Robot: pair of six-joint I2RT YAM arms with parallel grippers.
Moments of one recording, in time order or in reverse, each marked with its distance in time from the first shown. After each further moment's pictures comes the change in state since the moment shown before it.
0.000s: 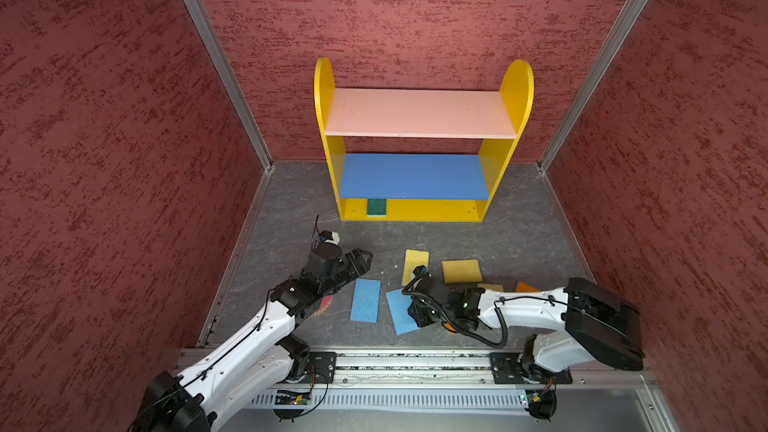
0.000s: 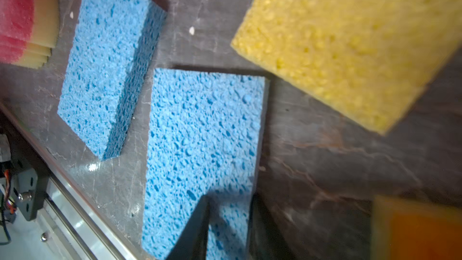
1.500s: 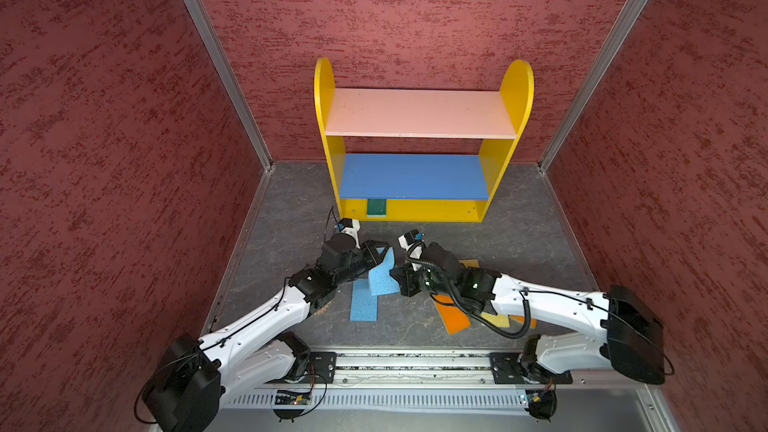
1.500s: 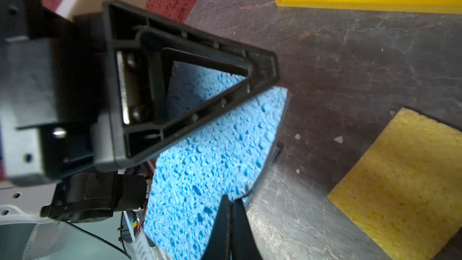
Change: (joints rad) left arm -0.078 0.218 0.103 0.320 0.098 -0.052; right arm -0.088 -0.154 0.201 0.057 -0.056 -0.125
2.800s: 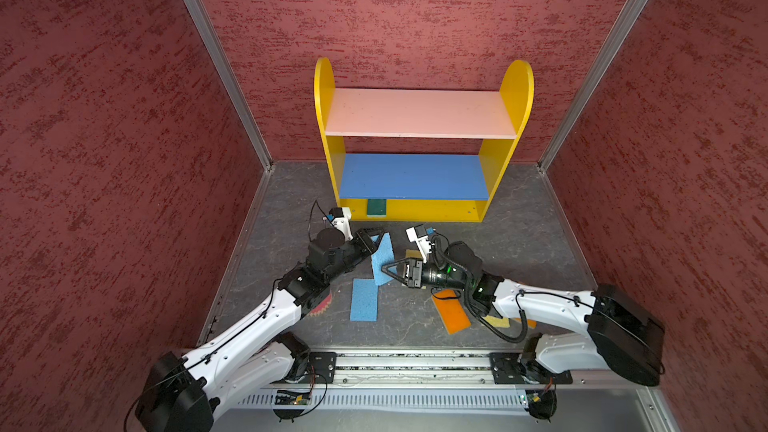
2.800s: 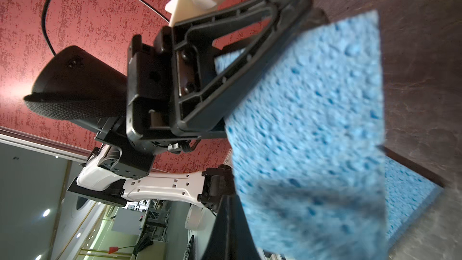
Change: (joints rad) left arm 0.034 -0.084 0.047 0.043 -0.024 -0.035; right arm -0.111 -0.005 -0.211 0.679 -0.383 0.380
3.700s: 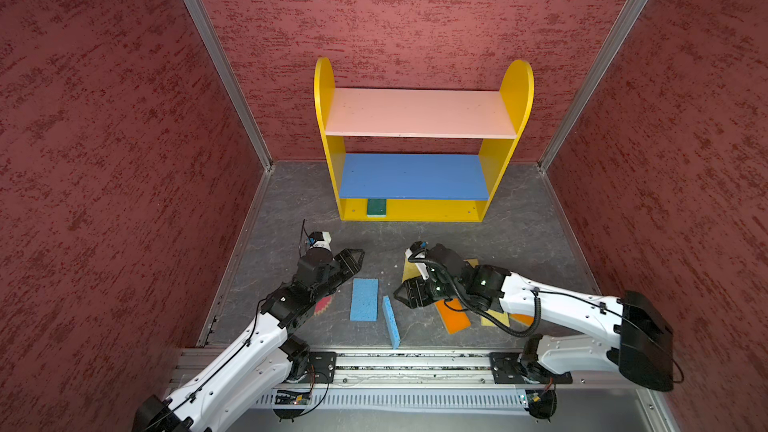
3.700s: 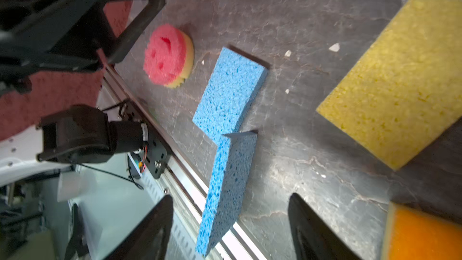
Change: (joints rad) left arm 0.090 -0.222 -0.158 -0.330 -0.072 0.049; right arm 0.114 -0.009 0.300 -1.059 0.236 -0.393
